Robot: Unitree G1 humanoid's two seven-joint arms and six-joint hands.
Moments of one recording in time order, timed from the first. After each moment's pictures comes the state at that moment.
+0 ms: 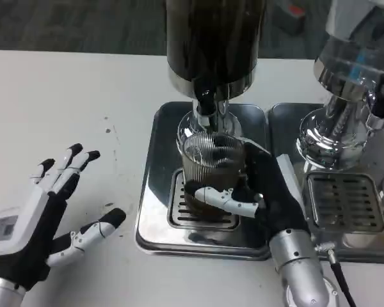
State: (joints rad) left arm 0.07 0.55 -0.06 0.48 0.64 -0.64 0.43; right arm -0.11 0.06 0.22 0.30 -0.25 -0.12 -0.16
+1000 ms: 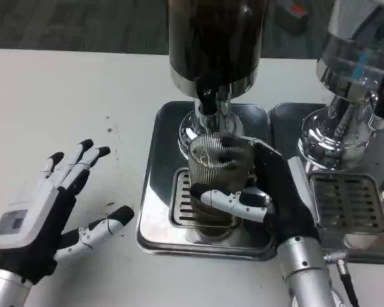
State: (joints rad) left arm 0.04 0.56 -0.10 0.48 0.64 -0.65 0.43; right arm -0.03 0.06 0.22 0.18 -0.28 -0.12 -0.21
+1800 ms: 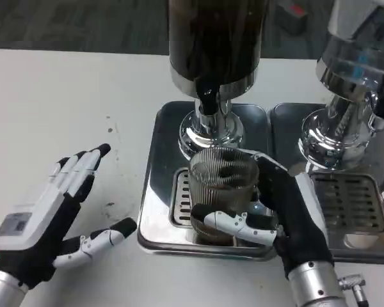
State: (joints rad) left arm 0.04 0.62 -0.13 0.50 0.64 -0.68 0.39; right arm 0.16 0.03 0.26 -0.04 -0.28 -0.12 -0.13
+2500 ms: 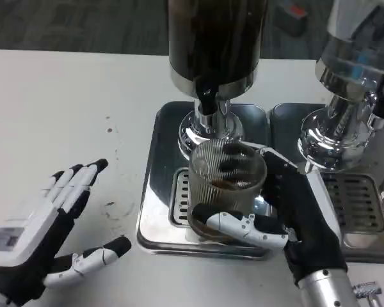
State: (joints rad) left arm 0.15 0.67 -0.10 0.39 0.63 -0.68 0.35; right arm 0.27 0.03 0.27 -0.25 -0.25 -0.11 -0.05
